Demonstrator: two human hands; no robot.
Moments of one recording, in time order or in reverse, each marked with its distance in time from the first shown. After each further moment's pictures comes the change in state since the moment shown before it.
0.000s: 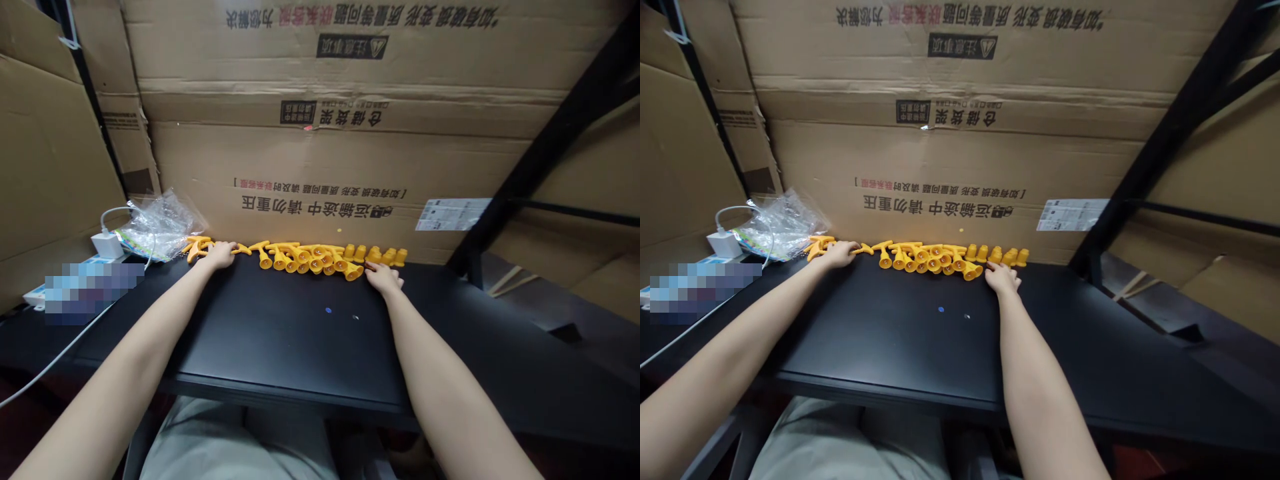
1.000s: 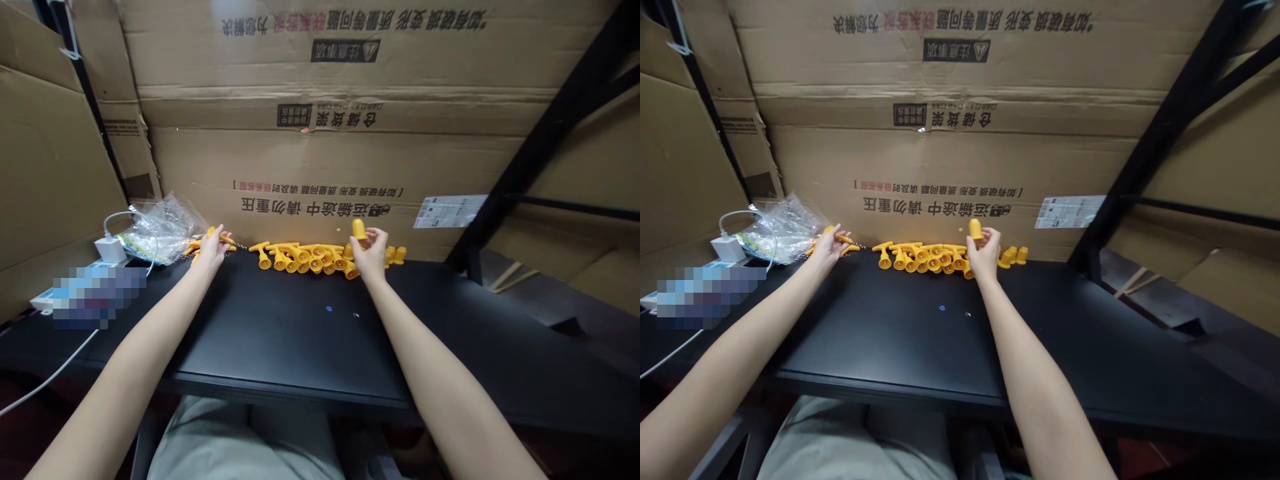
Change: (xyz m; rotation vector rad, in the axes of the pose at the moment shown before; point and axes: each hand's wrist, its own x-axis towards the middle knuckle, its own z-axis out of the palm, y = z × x) left_hand 0.000 0.036 -0.015 -1.330 0.353 -0.415; right_hand -0.032 -0.090 -0.025 0.611 0.289 -0.327
